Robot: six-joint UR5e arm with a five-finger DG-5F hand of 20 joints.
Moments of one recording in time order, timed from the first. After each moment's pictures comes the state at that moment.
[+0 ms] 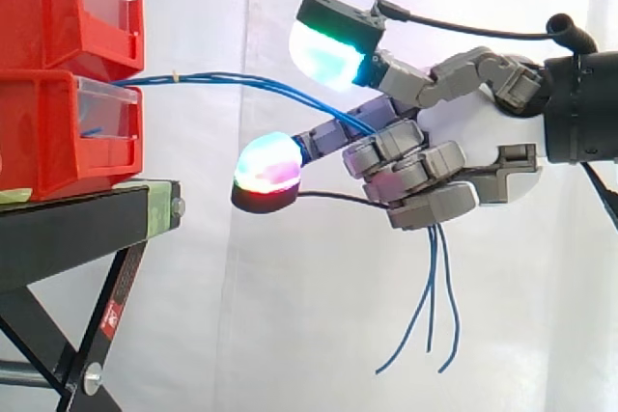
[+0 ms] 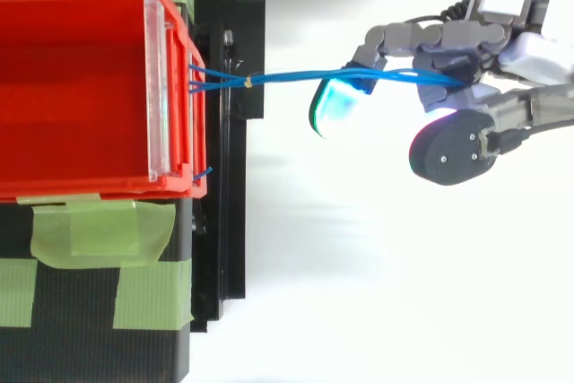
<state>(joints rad) 0.18 -1.86 -1.83 -2.66 -1.16 -0.12</state>
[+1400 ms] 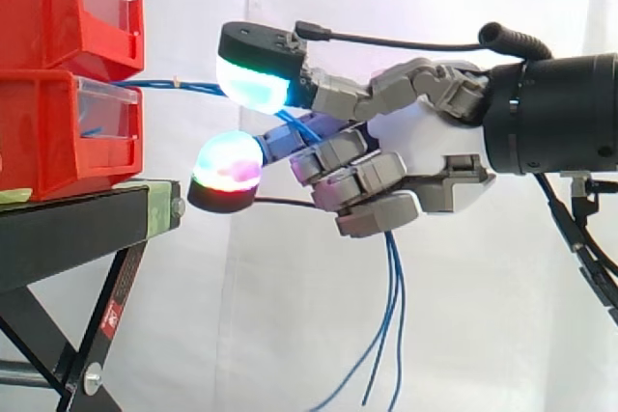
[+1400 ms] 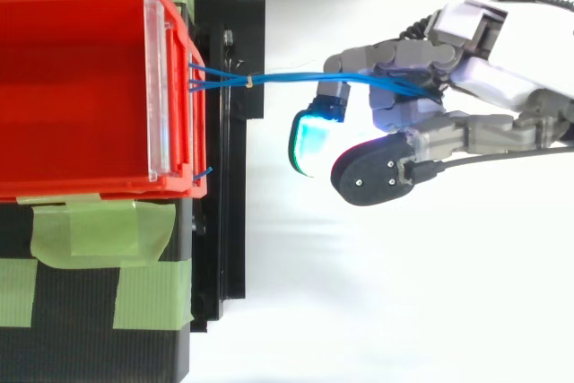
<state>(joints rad) 0.24 -1.95 -1.74 -2.63 -0.98 -0.18</state>
